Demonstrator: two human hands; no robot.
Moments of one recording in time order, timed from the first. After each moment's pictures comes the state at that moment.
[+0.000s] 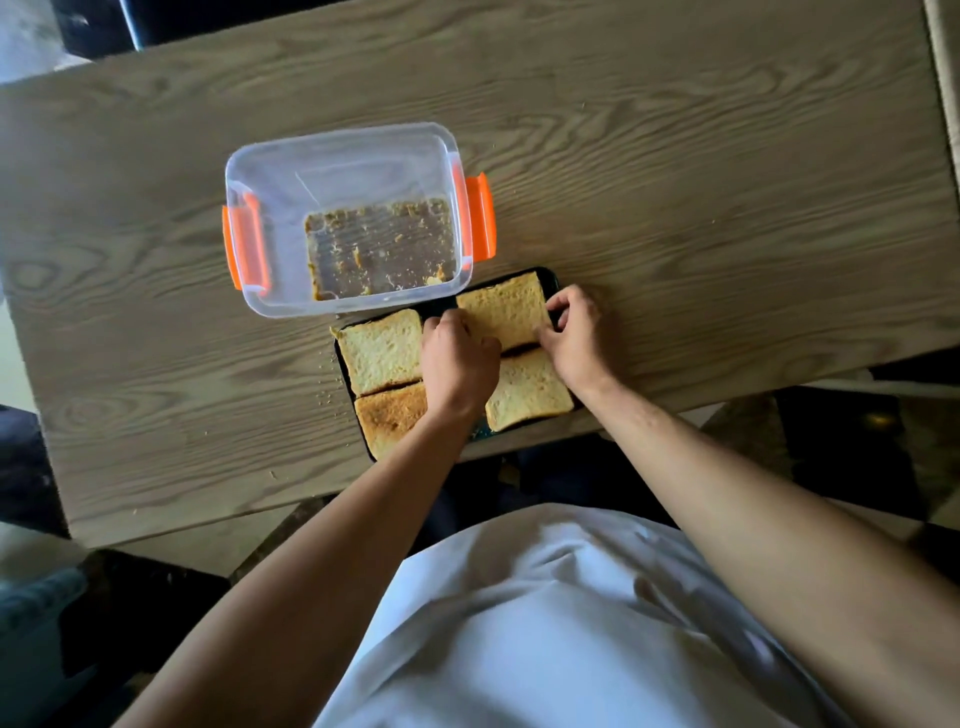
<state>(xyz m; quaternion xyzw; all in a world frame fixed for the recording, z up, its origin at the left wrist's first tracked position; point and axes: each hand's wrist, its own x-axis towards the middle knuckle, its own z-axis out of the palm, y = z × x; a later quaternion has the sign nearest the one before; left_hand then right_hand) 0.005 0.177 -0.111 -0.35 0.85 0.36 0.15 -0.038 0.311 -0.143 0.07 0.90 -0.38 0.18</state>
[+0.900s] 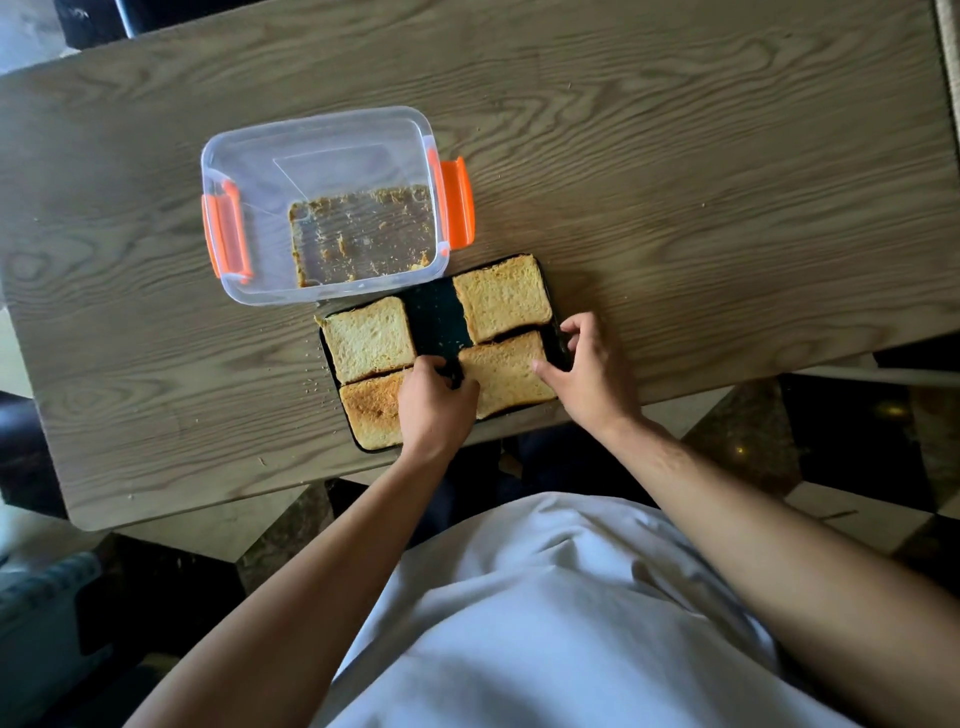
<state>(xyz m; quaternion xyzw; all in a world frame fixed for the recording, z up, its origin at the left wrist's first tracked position) 0.062 0.183 -0.108 -0.40 0.82 0.37 0.20 0.007 0.357 -0.126 0.01 0.93 -0.31 0.20</state>
